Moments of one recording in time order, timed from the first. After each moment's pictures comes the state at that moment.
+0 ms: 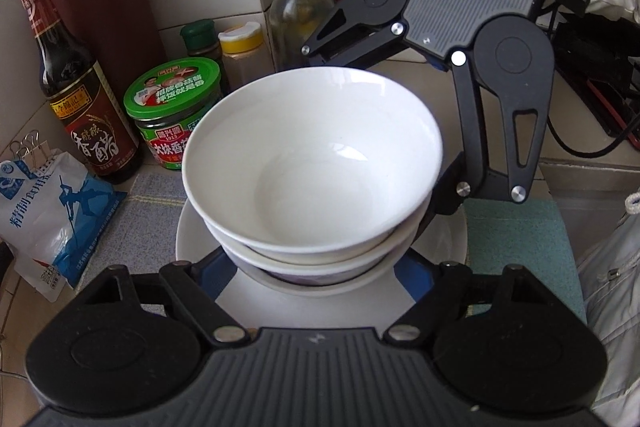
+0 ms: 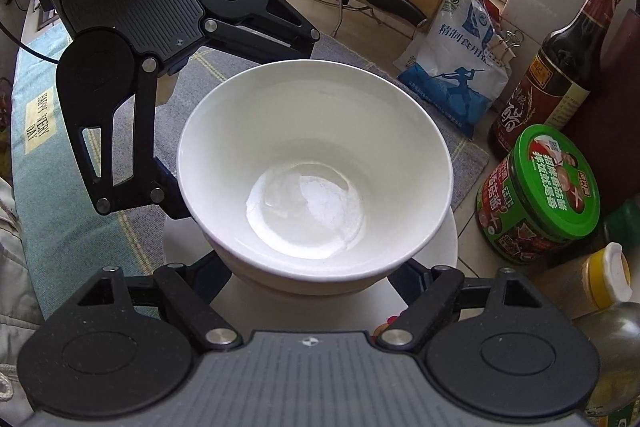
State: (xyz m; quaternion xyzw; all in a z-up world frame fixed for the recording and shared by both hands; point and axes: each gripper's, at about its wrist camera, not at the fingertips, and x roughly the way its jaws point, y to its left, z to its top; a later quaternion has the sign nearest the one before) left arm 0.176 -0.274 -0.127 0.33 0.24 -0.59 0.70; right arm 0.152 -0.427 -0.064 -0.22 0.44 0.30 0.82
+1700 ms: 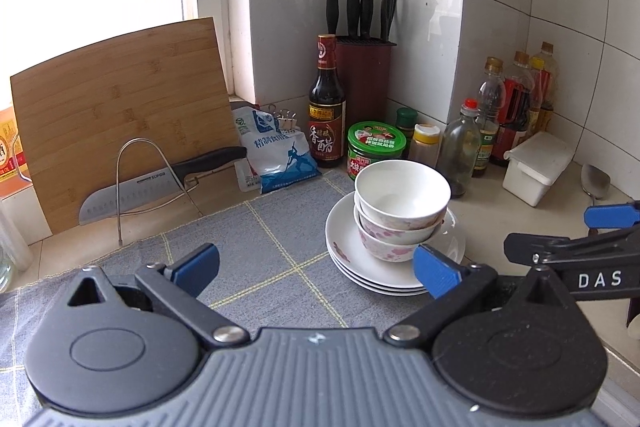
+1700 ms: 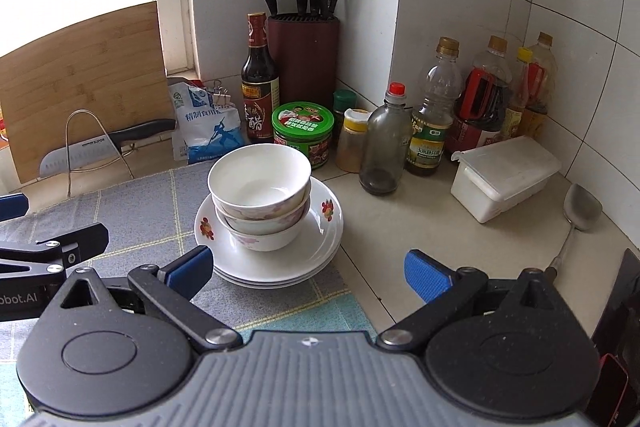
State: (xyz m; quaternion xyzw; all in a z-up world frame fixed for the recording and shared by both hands) left arm 0.039 -0.135 -0.034 0.11 0.24 -0.31 0.91; right arm -0.024 -0.307 0.031 0.07 0.33 -0.24 0.91
